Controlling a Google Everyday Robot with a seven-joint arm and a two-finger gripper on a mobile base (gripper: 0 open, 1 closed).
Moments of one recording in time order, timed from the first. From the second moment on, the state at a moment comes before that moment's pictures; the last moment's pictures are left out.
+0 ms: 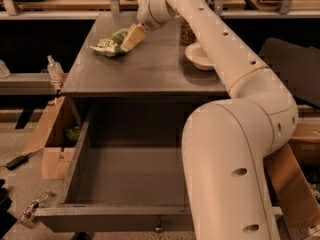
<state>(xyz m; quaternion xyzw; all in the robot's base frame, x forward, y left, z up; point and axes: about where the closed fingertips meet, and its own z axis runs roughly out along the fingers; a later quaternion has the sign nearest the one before) 0.869 0.077 0.921 -0.59 0.64 0.05 0.49</state>
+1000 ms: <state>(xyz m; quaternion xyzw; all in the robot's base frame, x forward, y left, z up) 0.876 0.132 0.884 -0.58 0.62 0.11 0.51</state>
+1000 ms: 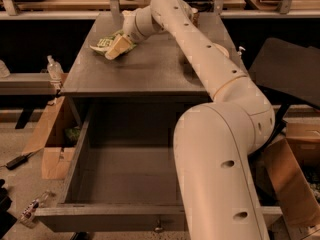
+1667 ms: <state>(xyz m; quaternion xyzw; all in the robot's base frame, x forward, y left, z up) 0.889 0.162 0.864 -0.56 0.62 0.15 0.53</state>
